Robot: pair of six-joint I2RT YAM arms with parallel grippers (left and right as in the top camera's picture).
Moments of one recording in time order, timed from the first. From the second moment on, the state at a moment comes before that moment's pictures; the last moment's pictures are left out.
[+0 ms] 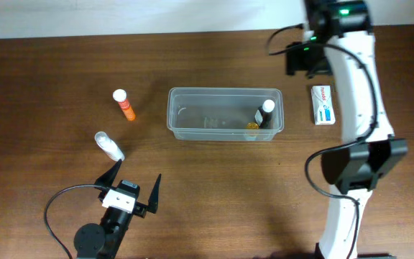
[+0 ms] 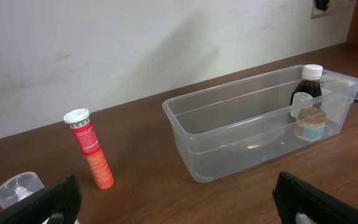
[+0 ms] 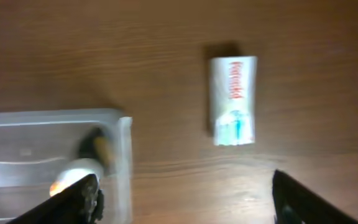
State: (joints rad) left arm -0.08 0.01 0.01 -0.05 0.28 0.14; right arm 0.03 2.23 2.49 -1.59 0.11 0.12
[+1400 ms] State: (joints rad) left arm -0.08 0.01 0.01 -0.05 0.28 0.14; right arm -0.19 2.29 1.86 -1.07 0.01 -0.17
